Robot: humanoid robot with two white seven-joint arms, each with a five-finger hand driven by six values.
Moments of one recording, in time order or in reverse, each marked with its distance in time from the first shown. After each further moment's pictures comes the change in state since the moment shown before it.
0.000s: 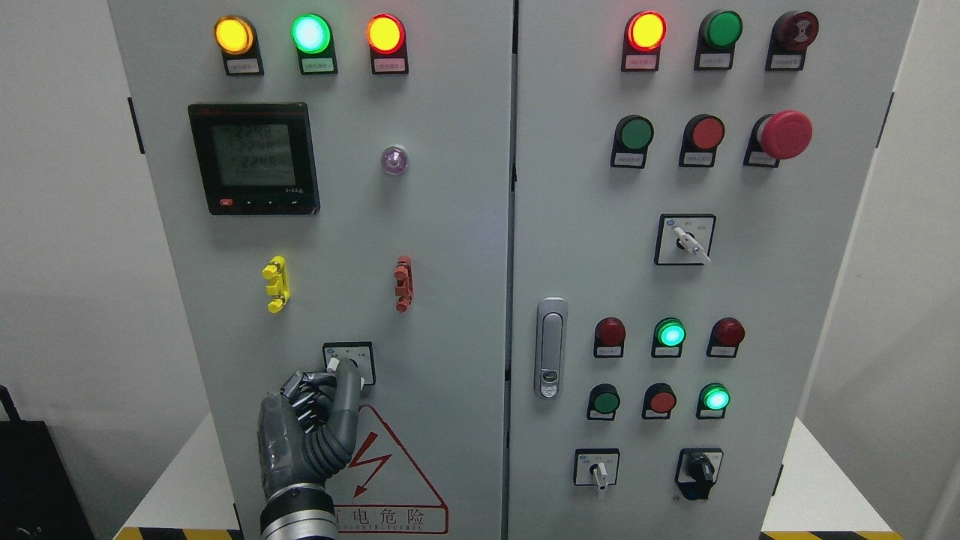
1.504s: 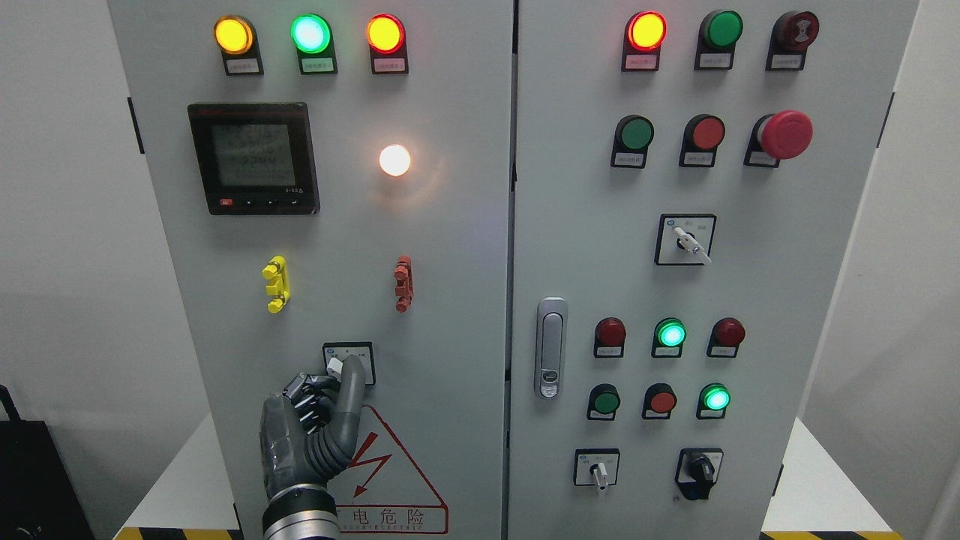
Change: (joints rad) left arm 0.002 -0.001 -0.003 0.004 0.001 0.001 0.005; right arm 0.000 0.000 0.000 0.000 0.000 0.000 0.000
